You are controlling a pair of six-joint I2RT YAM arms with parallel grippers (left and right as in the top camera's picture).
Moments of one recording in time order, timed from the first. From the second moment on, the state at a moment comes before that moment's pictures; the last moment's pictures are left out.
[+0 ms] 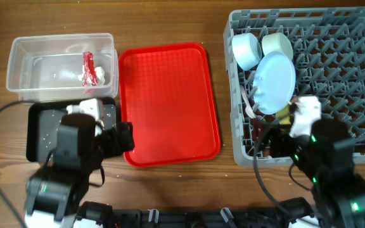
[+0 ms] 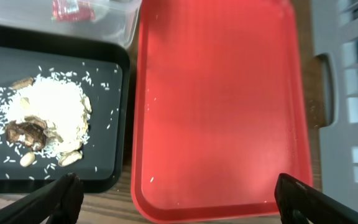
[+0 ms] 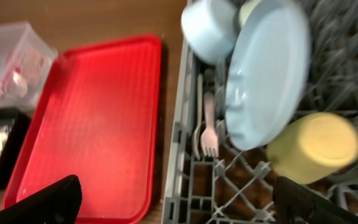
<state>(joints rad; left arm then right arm) -0.21 0.74 0.85 -0.95 0.01 -0.43 0.24 0.64 0.88 -0.88 -0.04 0.24</state>
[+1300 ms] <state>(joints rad) -0.21 0.65 0.84 -0.96 0.01 -0.43 0.06 0.02 0.01 0.00 -0.05 0.13</state>
